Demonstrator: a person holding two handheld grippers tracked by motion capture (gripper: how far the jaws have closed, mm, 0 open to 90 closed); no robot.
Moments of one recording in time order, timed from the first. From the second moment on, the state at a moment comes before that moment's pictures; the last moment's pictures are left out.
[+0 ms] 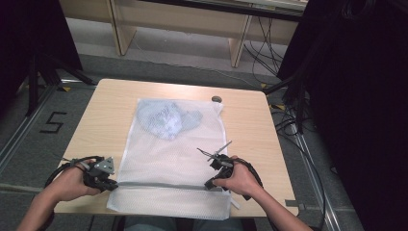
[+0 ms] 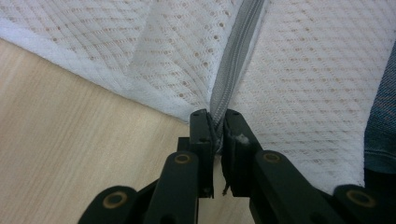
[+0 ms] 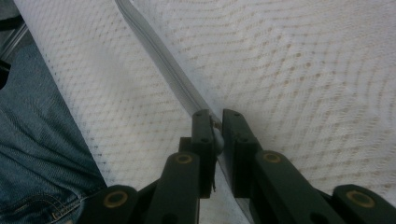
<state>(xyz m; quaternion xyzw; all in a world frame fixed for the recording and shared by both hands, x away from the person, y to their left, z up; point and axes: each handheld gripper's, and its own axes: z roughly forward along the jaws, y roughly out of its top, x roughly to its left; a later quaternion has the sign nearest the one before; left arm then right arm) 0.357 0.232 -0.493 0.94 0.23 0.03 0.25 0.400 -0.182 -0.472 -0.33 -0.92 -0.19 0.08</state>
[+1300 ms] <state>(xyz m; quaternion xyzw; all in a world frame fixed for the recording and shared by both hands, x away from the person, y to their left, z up) 0.360 0.232 -0.490 0.95 0.20 0.03 0.22 0.391 -0.203 -0.471 -0.37 -0.90 -0.18 0.11</state>
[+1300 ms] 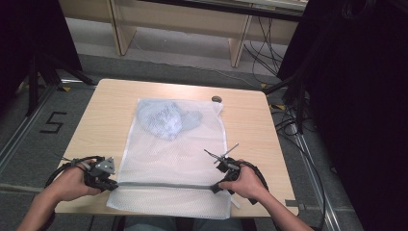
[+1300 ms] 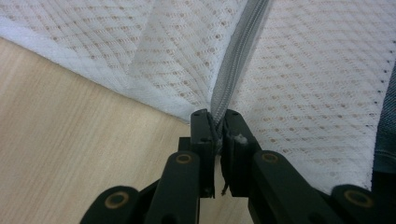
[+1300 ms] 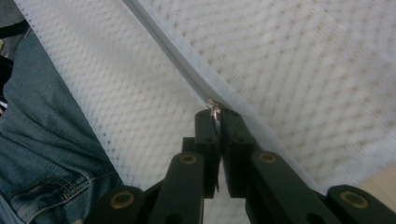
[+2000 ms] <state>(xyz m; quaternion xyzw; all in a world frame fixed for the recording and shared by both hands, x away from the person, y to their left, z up) 0.355 0.232 -0.493 0.94 0.22 0.04 0.25 0.388 -0.248 -0.473 -0.38 -0.90 -0.21 0.10</state>
